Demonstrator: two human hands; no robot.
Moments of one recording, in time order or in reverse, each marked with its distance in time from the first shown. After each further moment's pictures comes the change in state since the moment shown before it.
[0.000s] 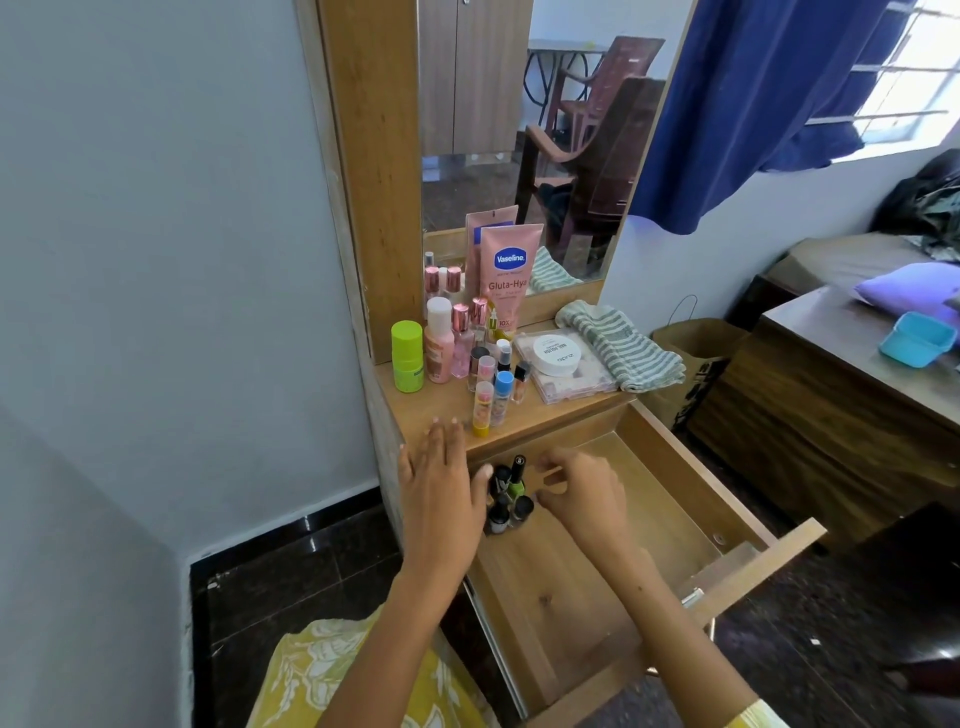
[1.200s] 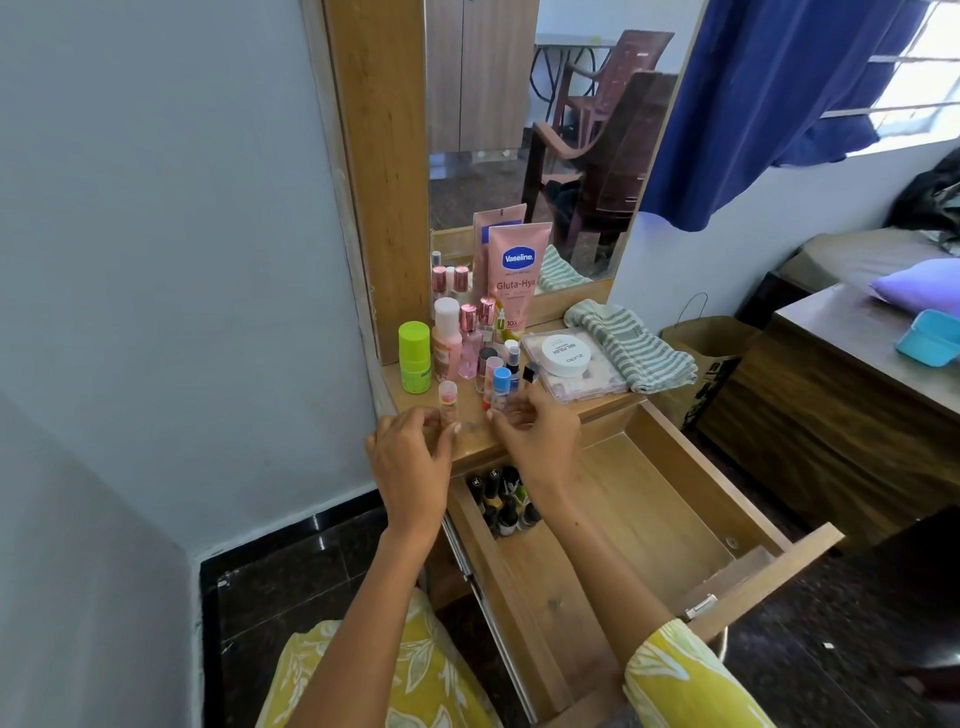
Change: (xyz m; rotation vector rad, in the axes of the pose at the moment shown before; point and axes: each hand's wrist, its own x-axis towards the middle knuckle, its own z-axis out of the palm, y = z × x) left_hand 0.041 -0.030 0.002 -0.222 0.388 -0.106; right_hand 0.047 -0.058 0.019 0.530 0.350 0.018
